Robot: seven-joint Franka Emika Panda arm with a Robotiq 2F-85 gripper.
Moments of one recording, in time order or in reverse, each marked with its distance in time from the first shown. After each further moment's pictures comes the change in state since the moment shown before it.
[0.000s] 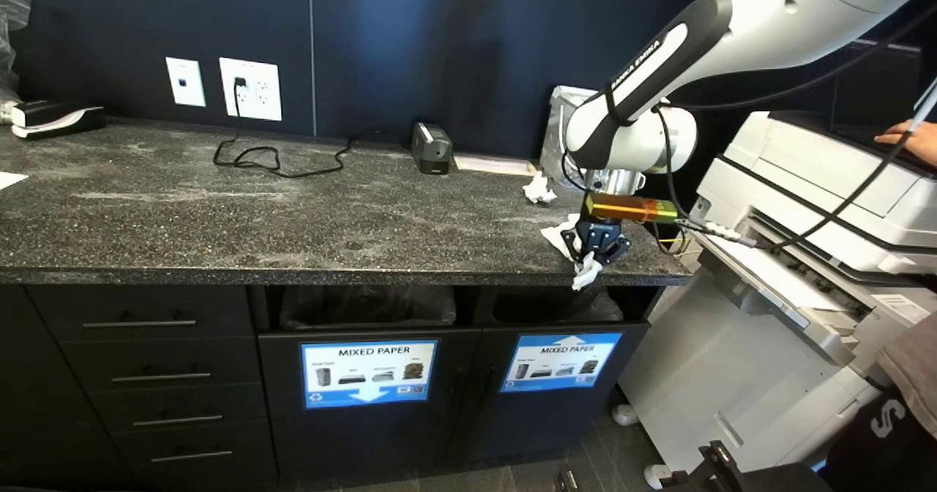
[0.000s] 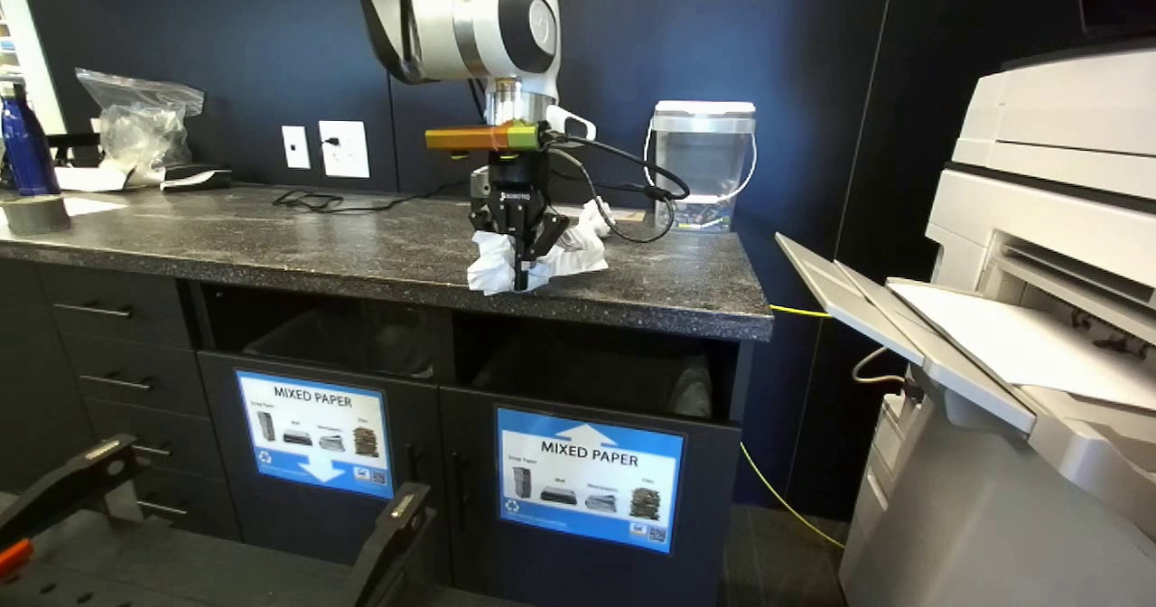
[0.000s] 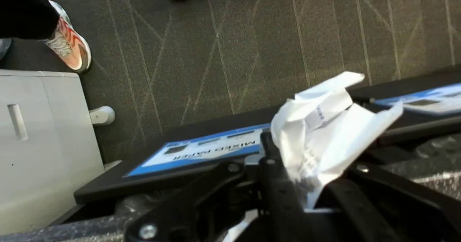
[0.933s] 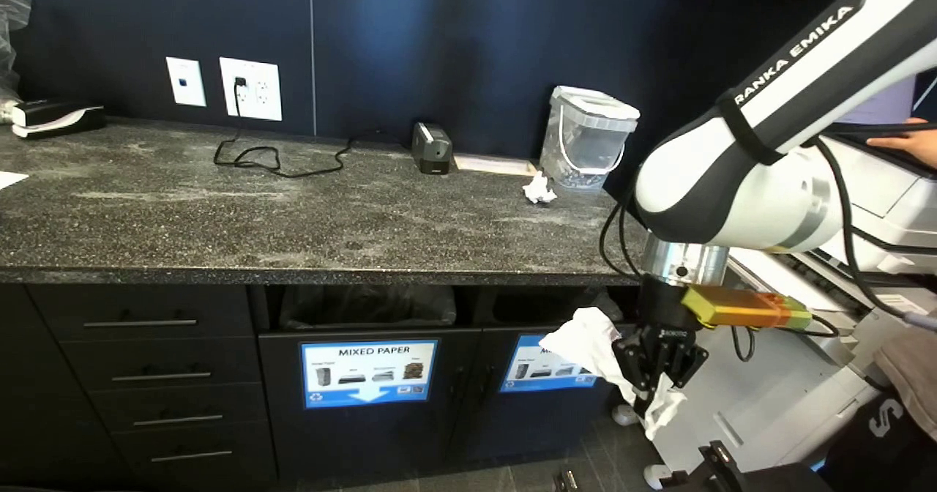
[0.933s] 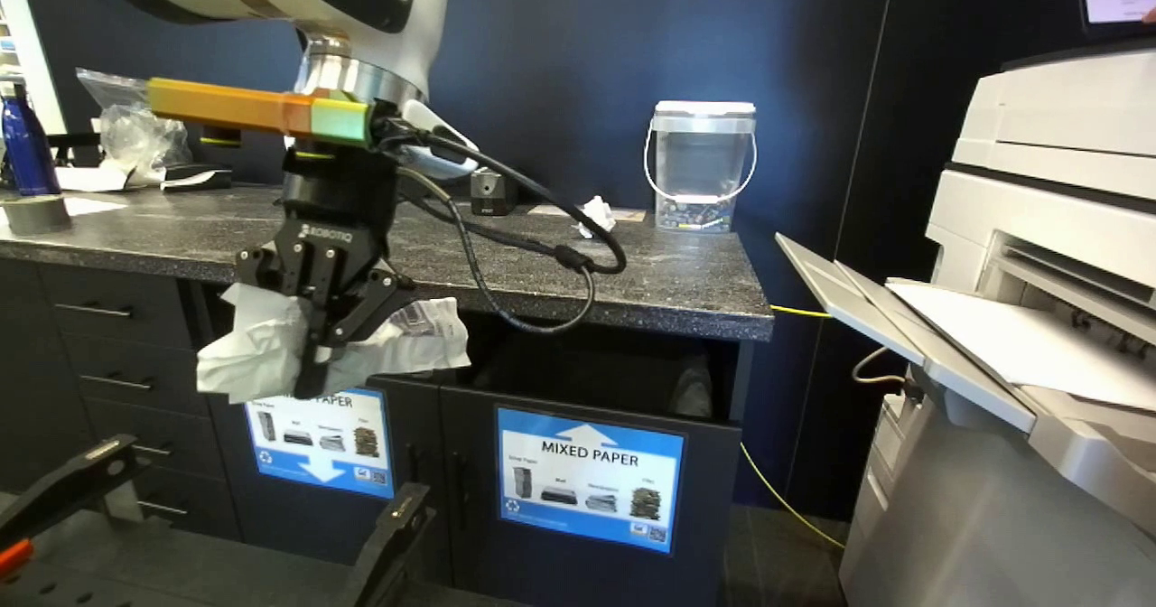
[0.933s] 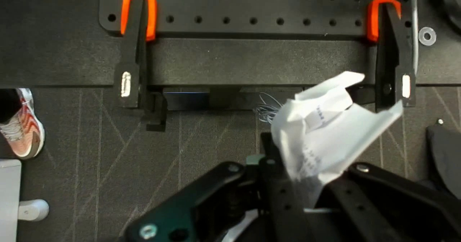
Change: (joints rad) arm -0.017 -0.536 0.097 -0.775 0.085 0.025 -0.234
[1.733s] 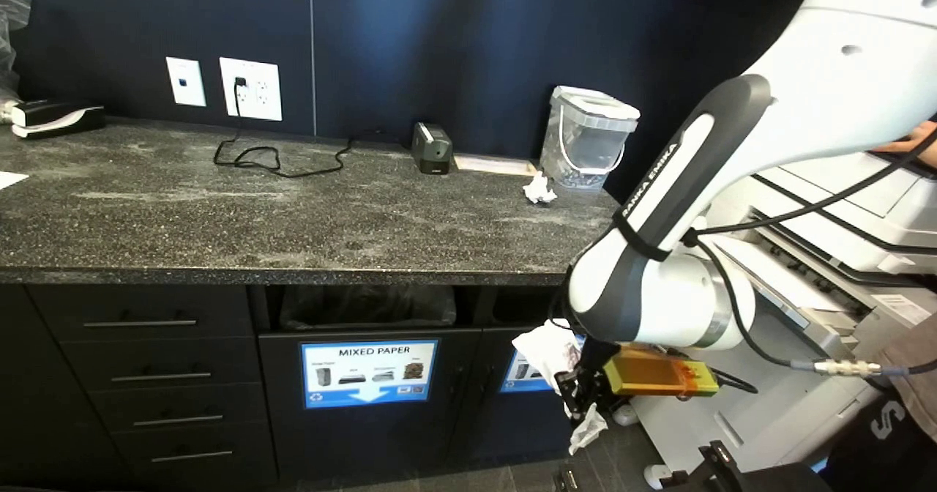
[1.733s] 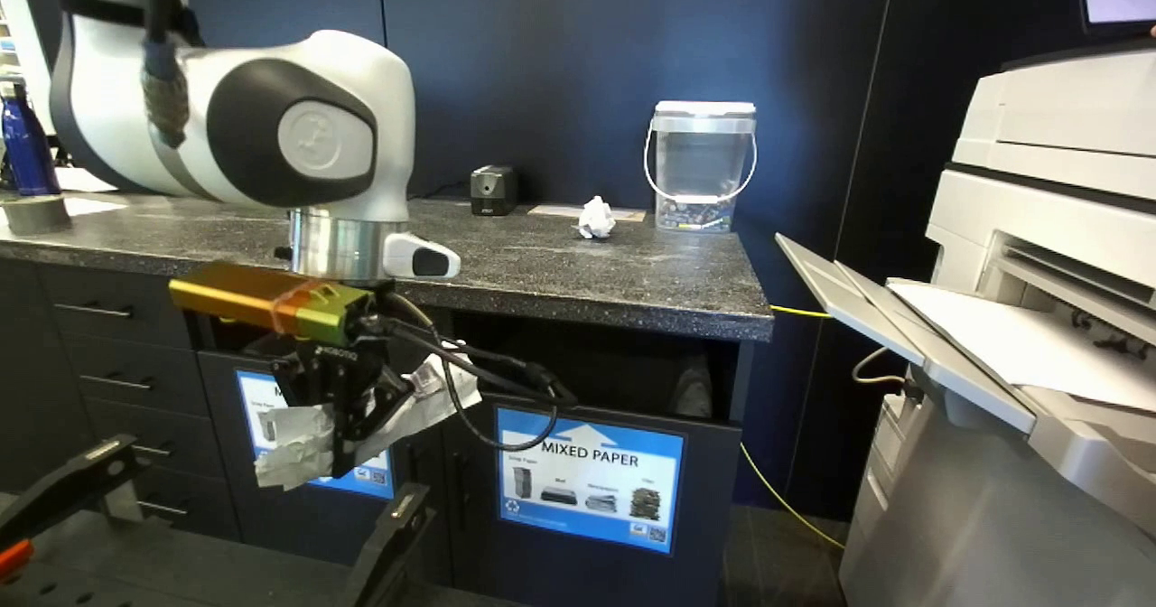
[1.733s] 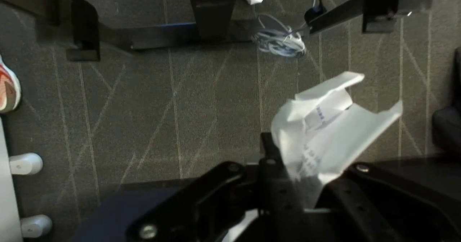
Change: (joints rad) arm 0.017 0.427 0.091 0.040 0.163 0.623 0.005
